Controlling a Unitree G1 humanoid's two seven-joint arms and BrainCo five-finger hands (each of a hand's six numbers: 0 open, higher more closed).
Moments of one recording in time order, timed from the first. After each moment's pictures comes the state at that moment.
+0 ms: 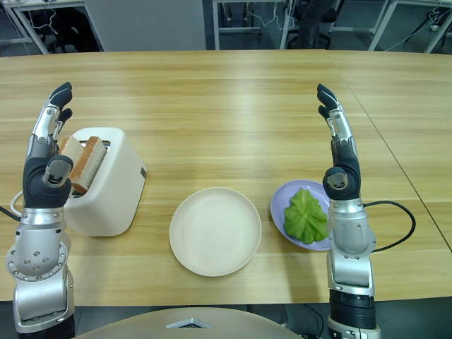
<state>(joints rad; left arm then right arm) 0.20 0.25 0.26 -0.71 0.22 -0.12 -0.07 0.04 -0.23 -0.14 -0.30 -0.09 -0.55 0.09</state>
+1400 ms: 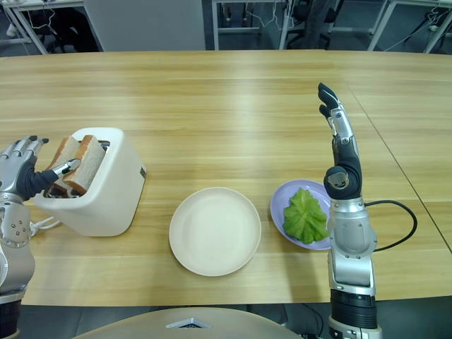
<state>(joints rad) 0.17 0.69 0.29 -0.36 0.89 0.35 -0.25 0.04 -0.24 -0.15 -0.30 -0.09 -0.54 0.09</state>
